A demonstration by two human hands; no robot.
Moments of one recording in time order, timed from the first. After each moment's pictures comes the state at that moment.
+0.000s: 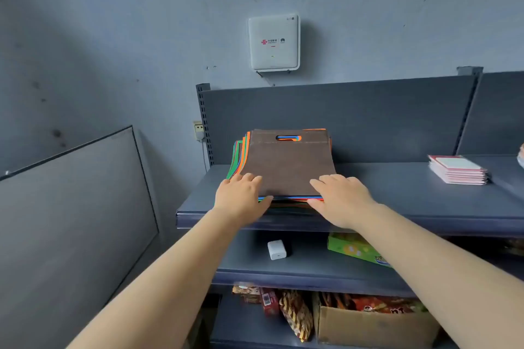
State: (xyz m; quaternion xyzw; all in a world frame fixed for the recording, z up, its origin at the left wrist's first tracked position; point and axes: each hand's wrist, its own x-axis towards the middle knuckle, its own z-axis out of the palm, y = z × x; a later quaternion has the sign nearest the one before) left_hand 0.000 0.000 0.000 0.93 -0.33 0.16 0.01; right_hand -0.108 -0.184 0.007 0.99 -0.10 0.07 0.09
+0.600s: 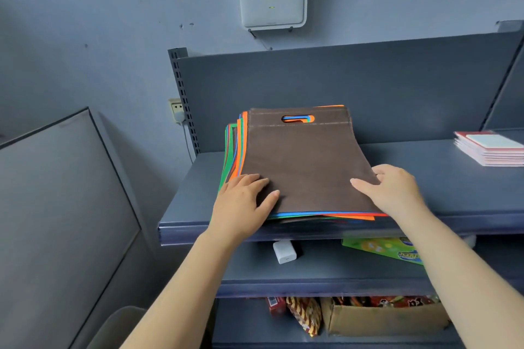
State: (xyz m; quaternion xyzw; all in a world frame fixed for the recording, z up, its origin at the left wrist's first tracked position) left_hand 0.090 -0.006 -0.048 0.89 -0.39 0.14 0.19; right_hand -0.039 -0.238 -0.037 0.86 -0.35 0.25 -0.29
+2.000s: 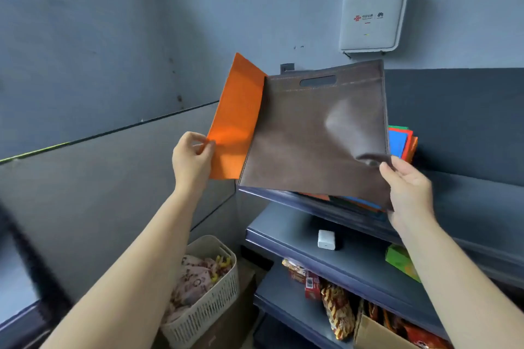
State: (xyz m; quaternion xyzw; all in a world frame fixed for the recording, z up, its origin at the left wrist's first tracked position) left_hand -0.054 0.113 0.030 0.77 0.03 0.38 0.52; right_hand -0.083 -0.208 -0.014 0.55 -0.07 0.28 -0.79
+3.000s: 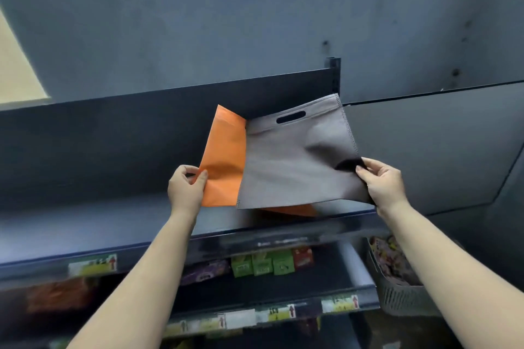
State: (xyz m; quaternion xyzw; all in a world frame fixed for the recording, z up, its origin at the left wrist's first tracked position) left_hand -0.493 0.522 -0.018 0.66 0.41 0.52 0.37; right_hand -0.228 0.313 -0.037 0.59 0.28 -0.11 -0.75
